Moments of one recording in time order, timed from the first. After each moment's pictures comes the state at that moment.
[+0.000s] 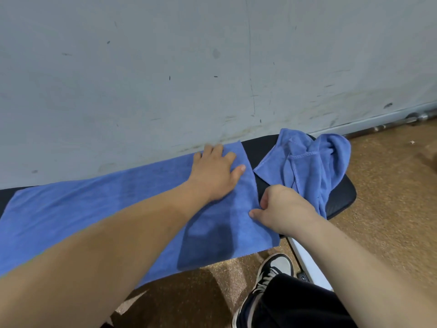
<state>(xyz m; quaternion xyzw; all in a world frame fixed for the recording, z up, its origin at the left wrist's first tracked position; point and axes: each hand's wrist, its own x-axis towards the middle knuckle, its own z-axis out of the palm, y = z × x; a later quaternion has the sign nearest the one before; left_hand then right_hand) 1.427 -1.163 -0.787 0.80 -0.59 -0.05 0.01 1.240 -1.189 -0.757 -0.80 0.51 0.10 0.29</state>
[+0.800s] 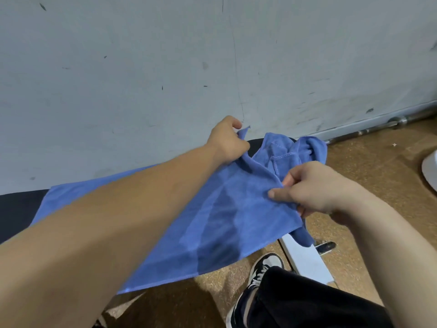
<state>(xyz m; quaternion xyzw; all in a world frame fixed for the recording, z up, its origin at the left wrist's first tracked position) 1.389 -1.215 -0.712 0.77 -0.40 -0.32 0.37 1.172 -1.206 -0.678 -0.72 0.50 -0.02 0.48</state>
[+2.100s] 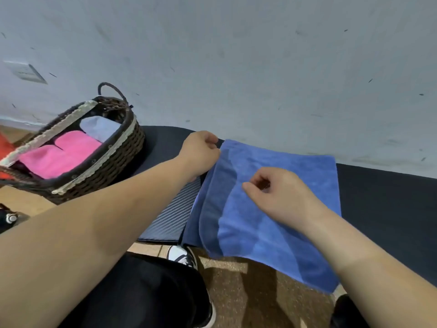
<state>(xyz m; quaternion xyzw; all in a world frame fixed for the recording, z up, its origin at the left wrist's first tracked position) 1.696 -0.848 -0.746 0.87 -0.15 -0.18 0.43 1.502 -0.974 -0.725 -0.91 0.21 -0.02 0.36</state>
